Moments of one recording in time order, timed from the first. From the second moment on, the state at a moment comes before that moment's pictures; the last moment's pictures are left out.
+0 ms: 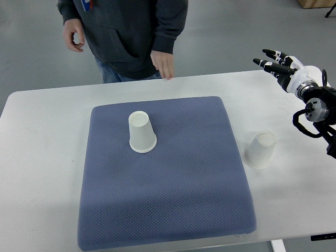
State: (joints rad) left arm -0.03 0.00 -0.07 -0.15 -0.04 -0.01 -0.02; right arm 0.82 -0.34 0.69 0.59 -0.21 0.01 0.15
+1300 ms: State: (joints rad) left arm -0.03 0.00 -0.06 -0.15 -0.04 -0.01 -0.02; right arm 0.86 -0.36 0.69 0.58 -0.23 0.10 0.19
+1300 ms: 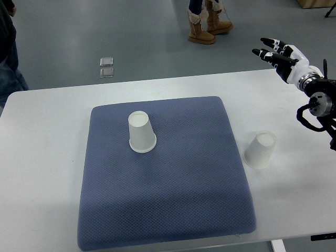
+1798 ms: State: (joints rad) left arm -0.03 0.00 -0.06 -0.15 -0.04 -0.01 -0.02; right arm 0.87 -0.45 0.66 0.62 -0.39 0.34 0.26
